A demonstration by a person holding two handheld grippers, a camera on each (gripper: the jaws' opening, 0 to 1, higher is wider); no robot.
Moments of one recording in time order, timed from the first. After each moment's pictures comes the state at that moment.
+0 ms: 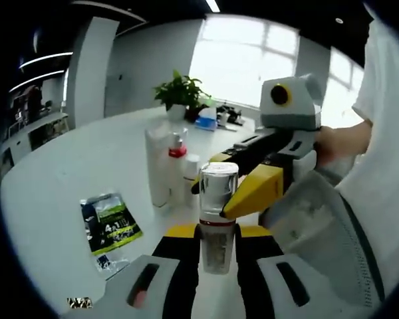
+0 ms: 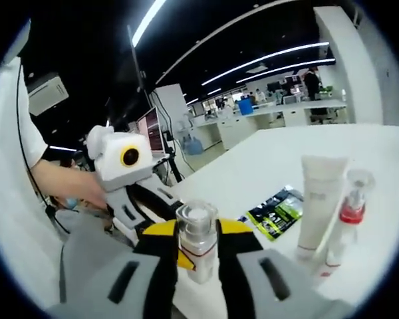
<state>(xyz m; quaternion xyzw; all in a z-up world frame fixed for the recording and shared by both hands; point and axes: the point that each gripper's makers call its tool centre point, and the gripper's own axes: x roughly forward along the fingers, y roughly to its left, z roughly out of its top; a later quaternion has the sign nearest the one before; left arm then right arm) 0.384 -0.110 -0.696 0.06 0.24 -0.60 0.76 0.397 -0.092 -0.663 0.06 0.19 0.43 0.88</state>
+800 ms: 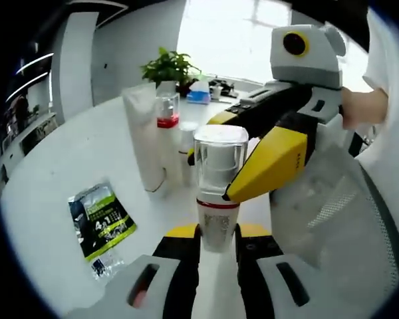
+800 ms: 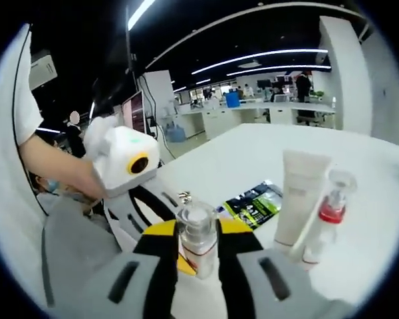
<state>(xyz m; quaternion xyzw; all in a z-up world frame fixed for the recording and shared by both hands) 0.394 -0.126 -0.748 0.14 0.28 -0.61 0.73 0.407 -0.109 -0.682 -0.01 0.21 0.39 0.90</state>
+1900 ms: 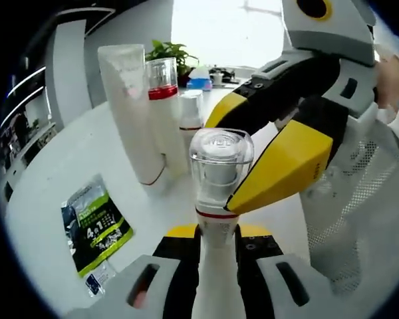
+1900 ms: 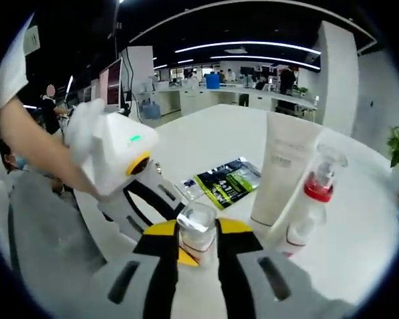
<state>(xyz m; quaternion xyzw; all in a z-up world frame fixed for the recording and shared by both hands) 0.412 -0.147 -0.795 0.19 0.26 -0.60 0.73 0.418 -0.133 -0.727 -0.08 0.25 0.30 0.91</state>
